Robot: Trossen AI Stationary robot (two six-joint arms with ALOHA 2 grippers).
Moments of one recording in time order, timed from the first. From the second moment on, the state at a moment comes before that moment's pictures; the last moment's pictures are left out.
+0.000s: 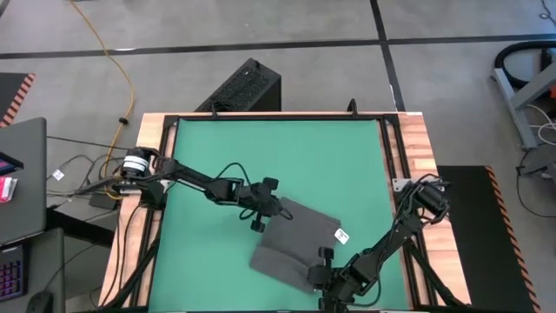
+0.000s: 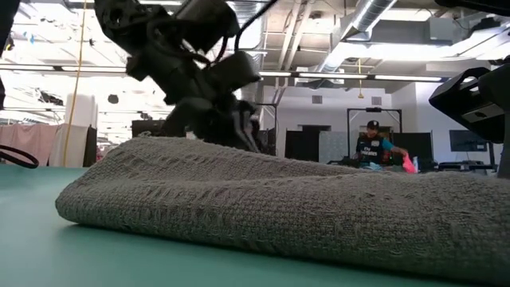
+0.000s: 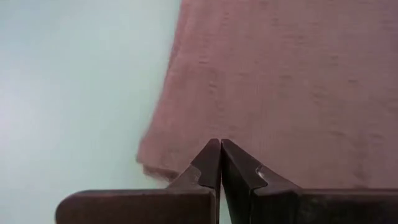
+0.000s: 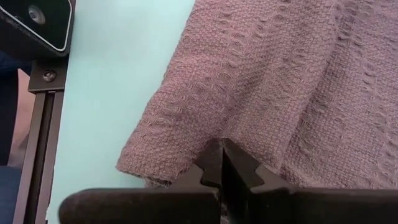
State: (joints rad) left arm -0.08 1.81 0.89 0.22 -0.05 0.32; right arm 0.81 1.98 1.19 -0.26 0.44 0.78
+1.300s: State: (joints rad) left arm -0.09 1.79 0.61 0.34 -0.17 -0.25; right arm 0.66 1.97 1.19 -0.28 0.33 0.44
